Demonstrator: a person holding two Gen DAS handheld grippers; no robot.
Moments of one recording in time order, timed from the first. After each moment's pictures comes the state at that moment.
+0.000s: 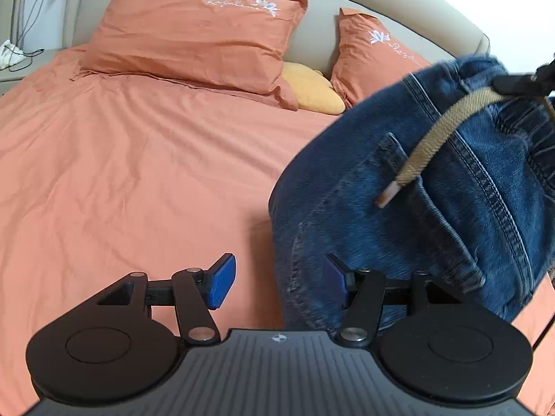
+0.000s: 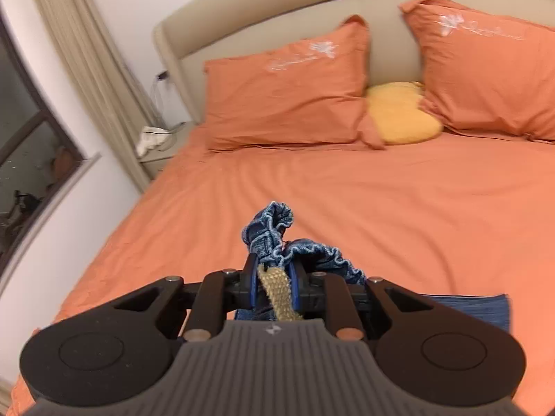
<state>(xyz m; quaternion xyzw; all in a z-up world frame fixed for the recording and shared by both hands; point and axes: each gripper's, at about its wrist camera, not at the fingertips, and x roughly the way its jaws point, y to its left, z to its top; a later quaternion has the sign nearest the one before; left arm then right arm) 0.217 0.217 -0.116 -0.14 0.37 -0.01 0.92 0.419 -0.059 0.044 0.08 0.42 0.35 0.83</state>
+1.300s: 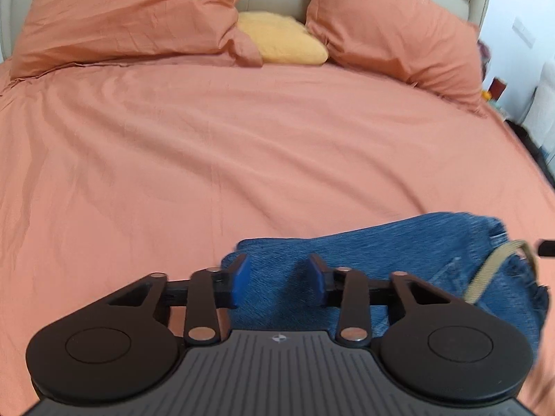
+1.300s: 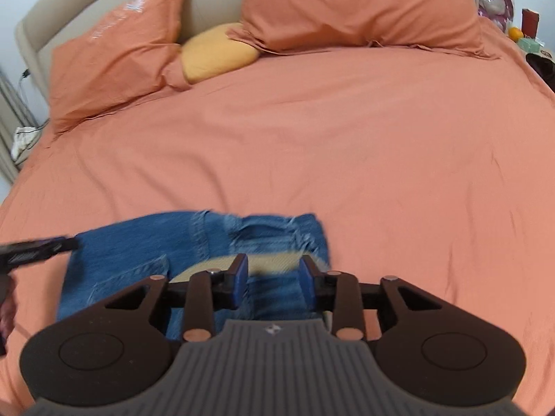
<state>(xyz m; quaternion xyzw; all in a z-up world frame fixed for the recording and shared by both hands) 0.381 0.155 -0.188 -0.07 0.44 -0.03 0.89 0.467 -0.225 -0.162 0.06 0.47 0.18 0.86</state>
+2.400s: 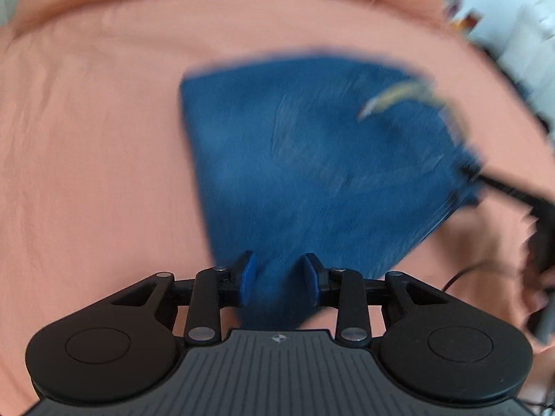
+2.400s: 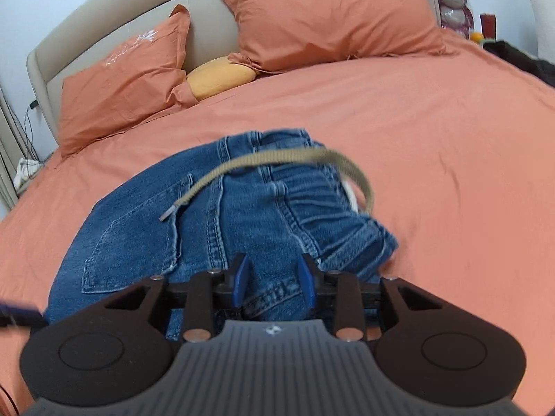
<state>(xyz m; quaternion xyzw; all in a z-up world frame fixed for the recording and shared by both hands) 0.220 0.088 -0.189 -0.05 0.55 -0.04 0.83 0.319 -0.225 -0.218 0.10 0.39 0.15 0.90</state>
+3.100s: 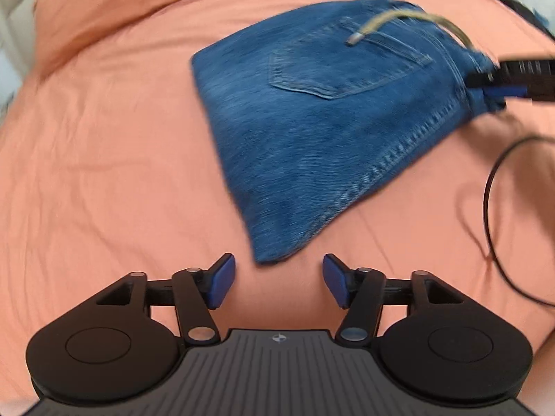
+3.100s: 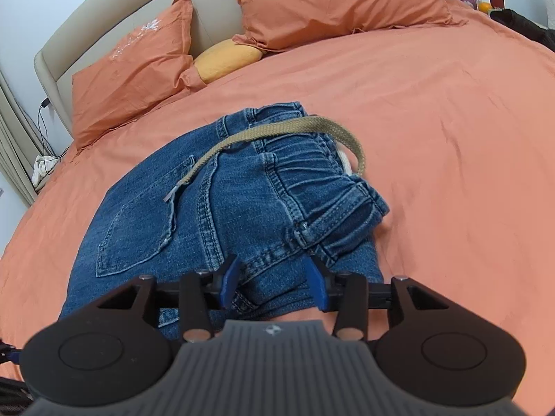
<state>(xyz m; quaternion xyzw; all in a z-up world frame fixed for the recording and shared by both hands) 0.159 0.038 -0.202 0.10 0.52 0.00 0.85 0.318 -0.250 -0.222 0.13 0.42 0.18 0.88</state>
